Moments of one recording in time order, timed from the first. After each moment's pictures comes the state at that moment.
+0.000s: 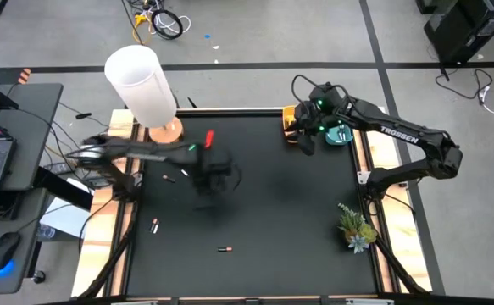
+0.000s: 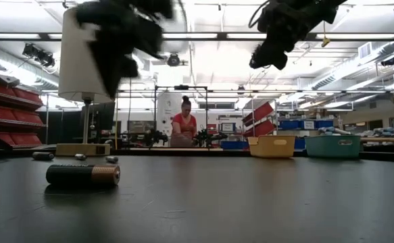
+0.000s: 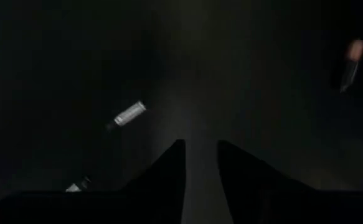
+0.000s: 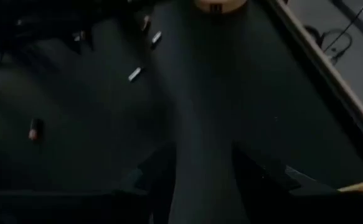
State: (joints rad) left arm 0.05 1.65 1.35 -1.17 0.16 -0.08; right arm -0.57 1.26 1.11 -0.60 -0.41 -0.10
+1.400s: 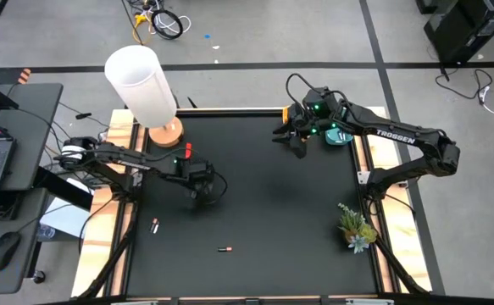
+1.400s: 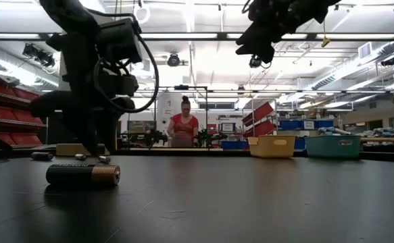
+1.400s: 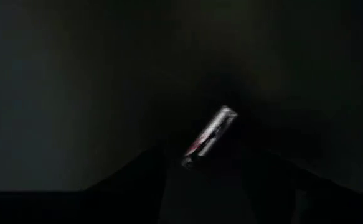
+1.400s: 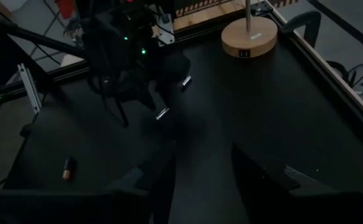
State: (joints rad) left arm 0.04 1.45 0.73 -0.54 -0.09 0.34; right arm -0.48 1.29 1.11 -0.39 -0.44 0.04
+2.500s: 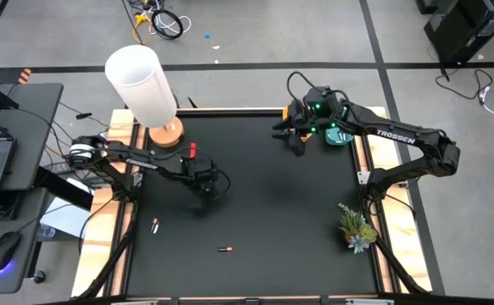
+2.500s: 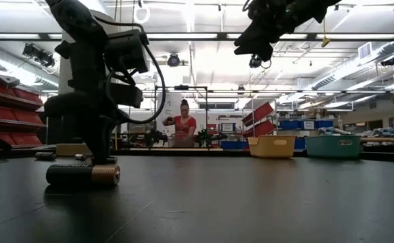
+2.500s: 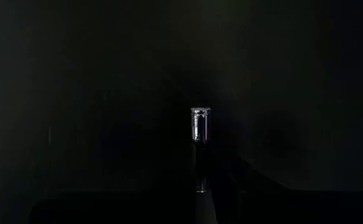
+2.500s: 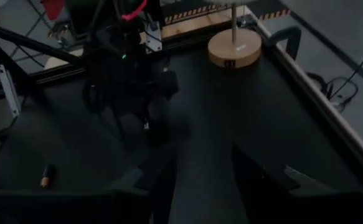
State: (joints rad) left arm 0.09 1.56 0.75 -0.51 0.00 0.07; right arm -0.48 1.29 1.11 -0.36 -0.39 0.01
